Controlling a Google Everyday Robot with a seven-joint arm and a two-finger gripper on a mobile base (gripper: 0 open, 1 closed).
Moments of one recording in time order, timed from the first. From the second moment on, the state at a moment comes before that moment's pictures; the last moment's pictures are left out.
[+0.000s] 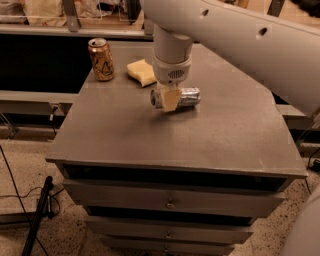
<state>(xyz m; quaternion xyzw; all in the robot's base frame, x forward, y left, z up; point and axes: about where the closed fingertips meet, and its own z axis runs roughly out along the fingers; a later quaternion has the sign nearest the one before) 0.592 -0.031 0.857 -0.78 0.62 -0.05 0.08</state>
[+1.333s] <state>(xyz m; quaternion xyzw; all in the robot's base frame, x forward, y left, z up) 0.592 -0.037 0.864 -0.78 0.62 -0.04 0.10</state>
